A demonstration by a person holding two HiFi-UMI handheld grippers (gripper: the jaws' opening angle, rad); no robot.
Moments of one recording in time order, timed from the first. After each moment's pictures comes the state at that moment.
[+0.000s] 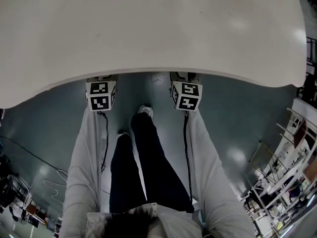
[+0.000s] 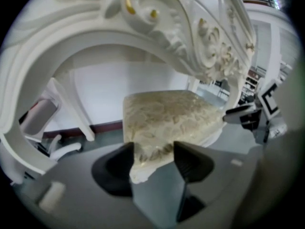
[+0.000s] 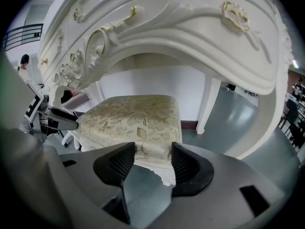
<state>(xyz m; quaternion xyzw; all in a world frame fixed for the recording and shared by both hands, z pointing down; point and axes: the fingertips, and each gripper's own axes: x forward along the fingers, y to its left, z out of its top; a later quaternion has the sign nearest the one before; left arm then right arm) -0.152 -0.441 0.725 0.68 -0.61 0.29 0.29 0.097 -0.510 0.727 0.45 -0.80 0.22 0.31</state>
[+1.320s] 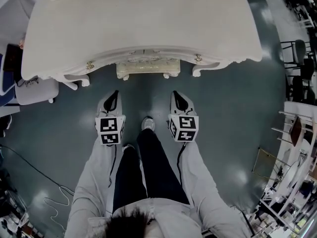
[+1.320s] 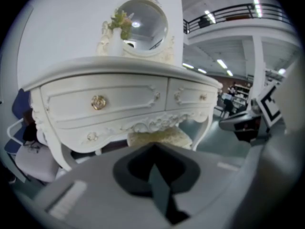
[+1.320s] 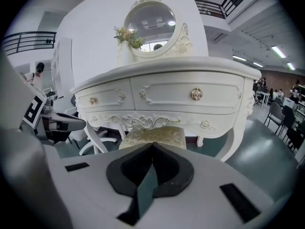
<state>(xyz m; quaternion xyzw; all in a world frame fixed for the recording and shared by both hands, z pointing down) -0.133 -0.334 0.574 0.71 -0.63 0.22 0.22 0.078 -0.385 0.578 0.46 -0.83 0.18 0.26</state>
